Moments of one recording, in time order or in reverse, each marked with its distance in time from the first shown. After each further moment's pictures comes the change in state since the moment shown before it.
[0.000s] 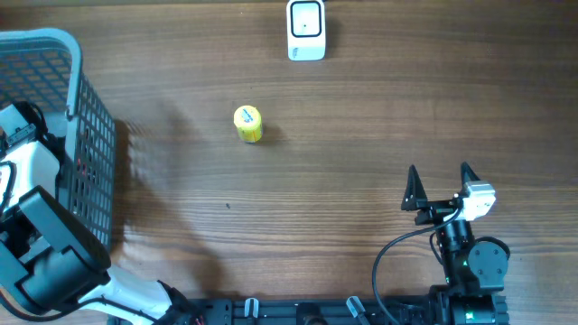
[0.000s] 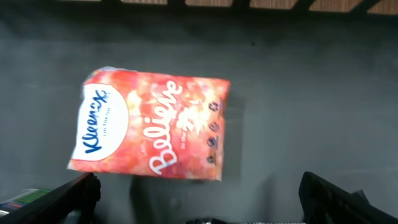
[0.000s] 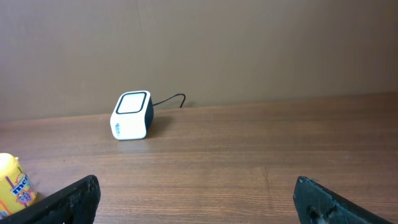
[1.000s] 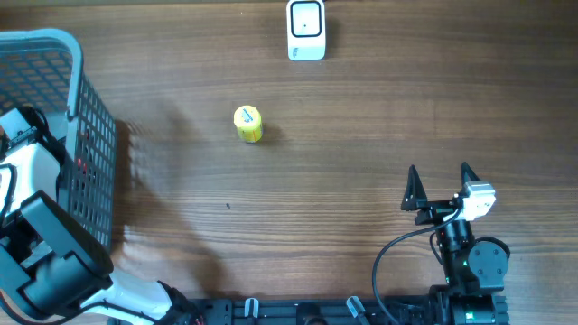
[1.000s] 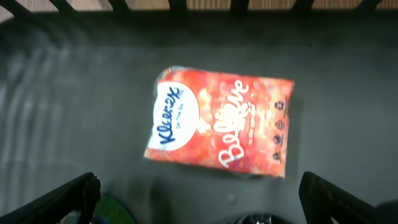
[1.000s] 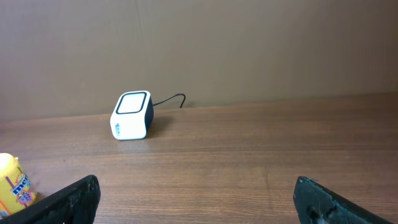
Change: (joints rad) left arm 0.000 -0.028 -0.012 -0.108 -0.091 0.003; right arm 0.000 0.000 0.000 0.000 0.000 0.000
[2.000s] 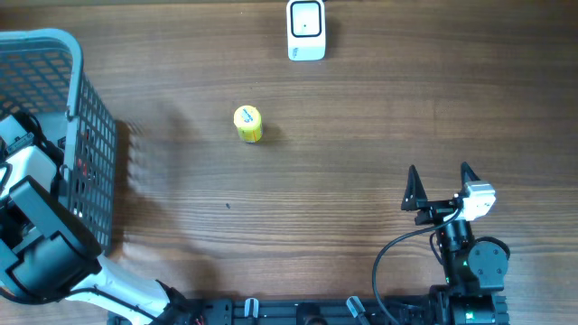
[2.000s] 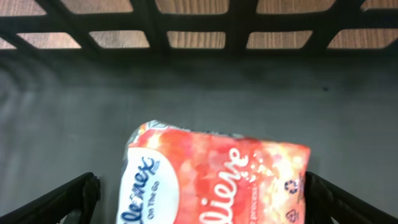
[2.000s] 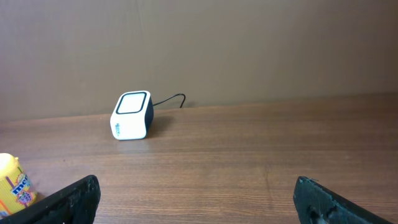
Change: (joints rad) left arm 0.047 0.112 -0.003 0.181 -0.047 0.074; right arm 0.000 0.000 0.000 0.000 0.000 0.000
